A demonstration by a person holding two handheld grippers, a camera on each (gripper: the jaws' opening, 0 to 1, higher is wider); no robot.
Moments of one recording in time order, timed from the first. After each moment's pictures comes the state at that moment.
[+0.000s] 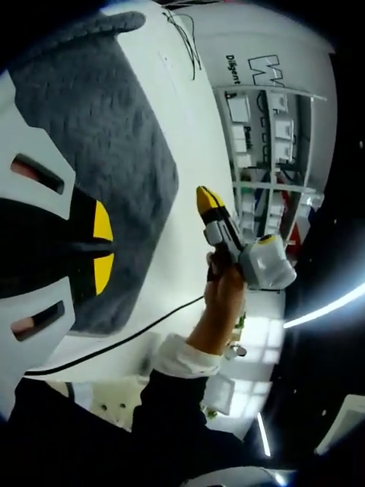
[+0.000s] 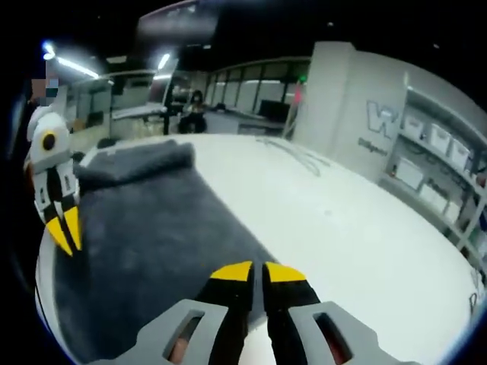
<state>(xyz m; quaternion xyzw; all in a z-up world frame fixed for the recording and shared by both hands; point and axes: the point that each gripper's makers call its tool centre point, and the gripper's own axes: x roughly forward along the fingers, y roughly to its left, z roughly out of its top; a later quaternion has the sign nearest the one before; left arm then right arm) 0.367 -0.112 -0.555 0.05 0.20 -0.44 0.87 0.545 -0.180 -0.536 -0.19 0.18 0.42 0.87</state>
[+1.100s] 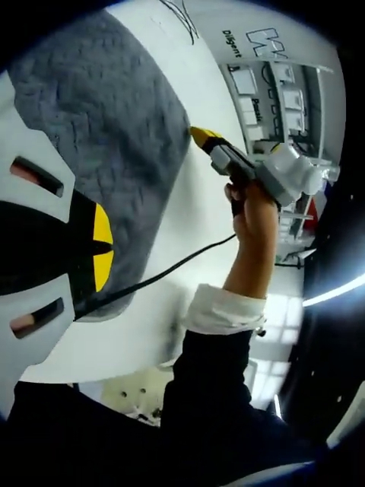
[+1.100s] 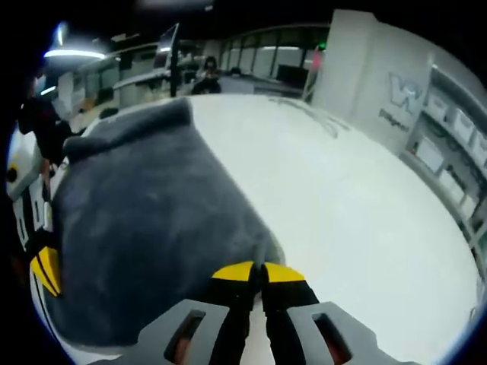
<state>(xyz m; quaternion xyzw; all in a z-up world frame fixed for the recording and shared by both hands) 0.345 -0.181 -0.593 0.08 0.24 -0.50 0.83 0.570 -0.186 -0.593 -0.24 0.28 0.44 0.82</state>
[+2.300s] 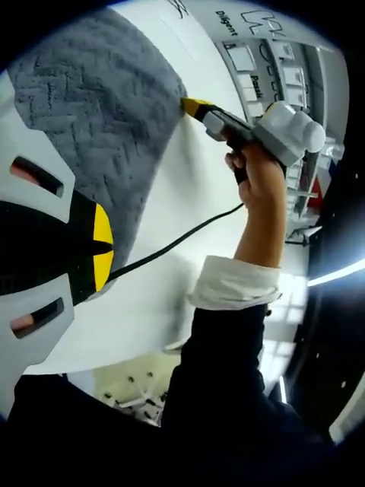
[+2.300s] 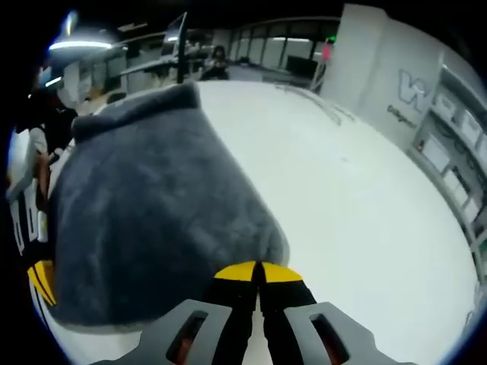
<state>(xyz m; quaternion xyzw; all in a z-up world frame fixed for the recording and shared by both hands) 0.330 -0.189 -0.595 0.09 0.24 -0.55 0.79 0.563 -0.217 -0.603 -0.27 0.29 0.45 0.80</state>
